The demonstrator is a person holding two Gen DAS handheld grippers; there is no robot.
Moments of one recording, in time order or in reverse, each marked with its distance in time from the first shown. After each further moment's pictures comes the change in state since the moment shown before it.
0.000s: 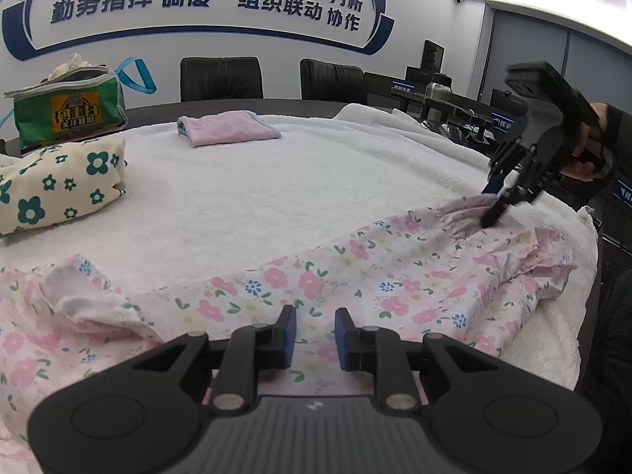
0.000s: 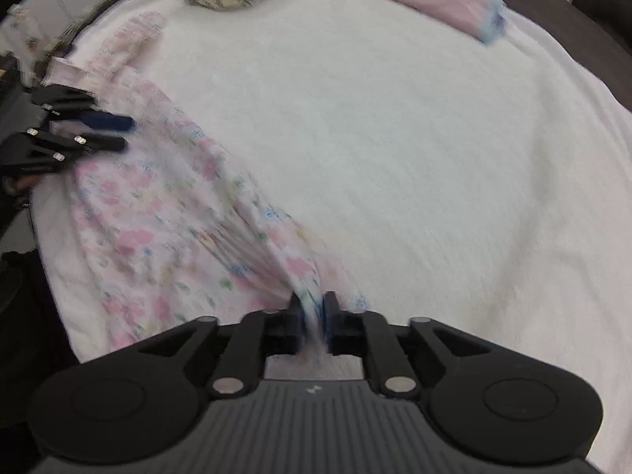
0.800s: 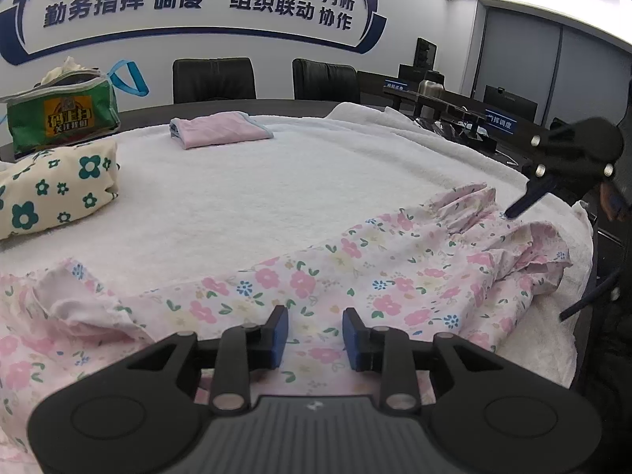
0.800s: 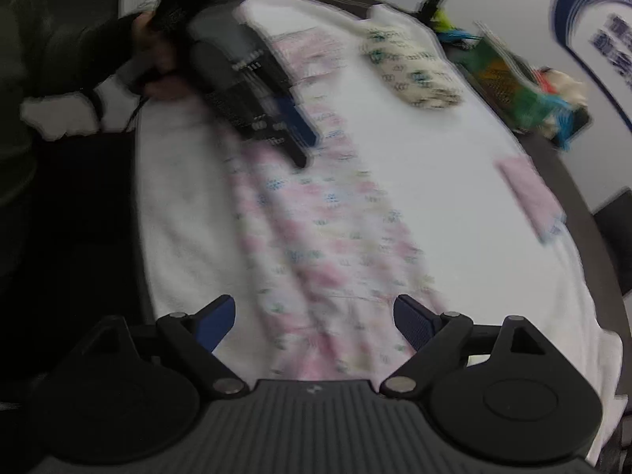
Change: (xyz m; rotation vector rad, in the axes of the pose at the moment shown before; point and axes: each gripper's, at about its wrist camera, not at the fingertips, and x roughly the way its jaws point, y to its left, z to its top) left arm 0.002 -0.003 0.000 0.027 0.001 -0.010; right arm -0.020 0.182 -0.049 -0.598 -0.220 -0.159
